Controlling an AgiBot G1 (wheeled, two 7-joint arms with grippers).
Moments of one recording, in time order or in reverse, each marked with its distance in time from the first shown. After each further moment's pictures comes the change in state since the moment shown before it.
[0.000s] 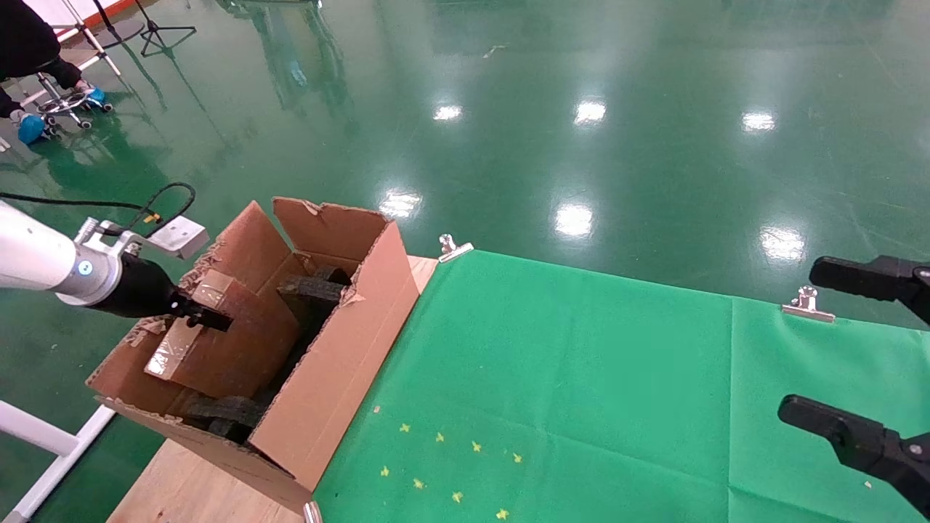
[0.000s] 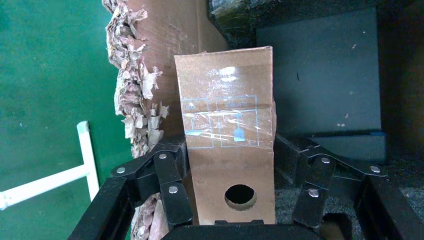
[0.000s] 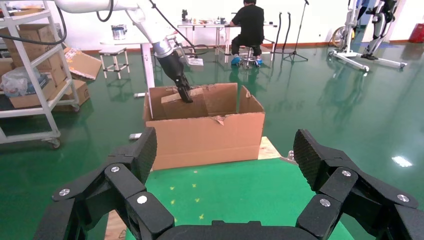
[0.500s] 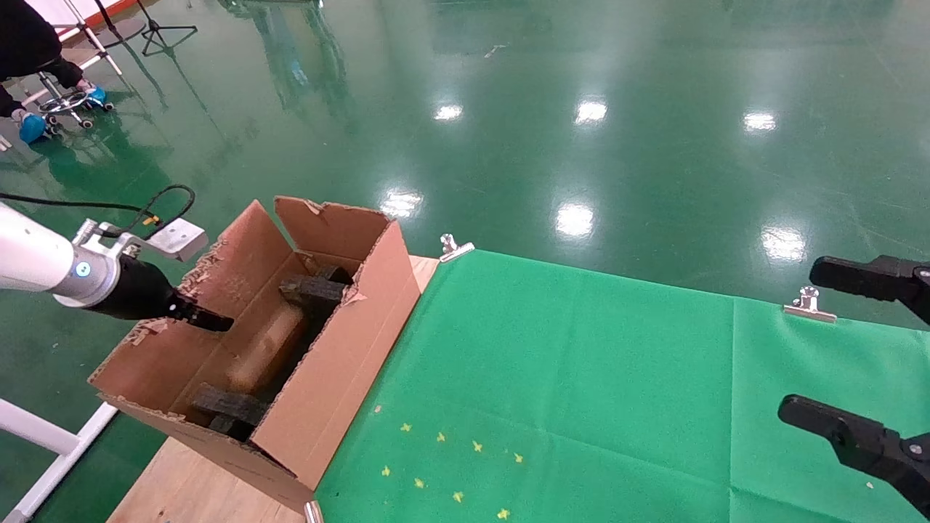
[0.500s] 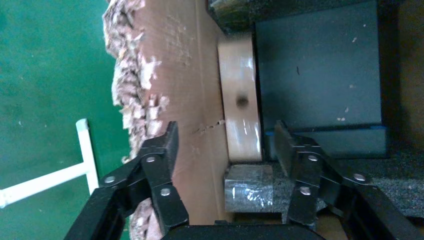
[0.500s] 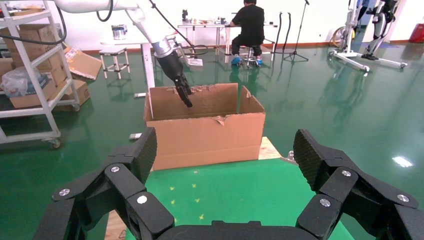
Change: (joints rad) left arm -0.009 -0.005 -0.001 -0.011 0.001 0.013 0.005; right arm 0.000 0.000 0.000 0.000 0.000 0.000 0.000
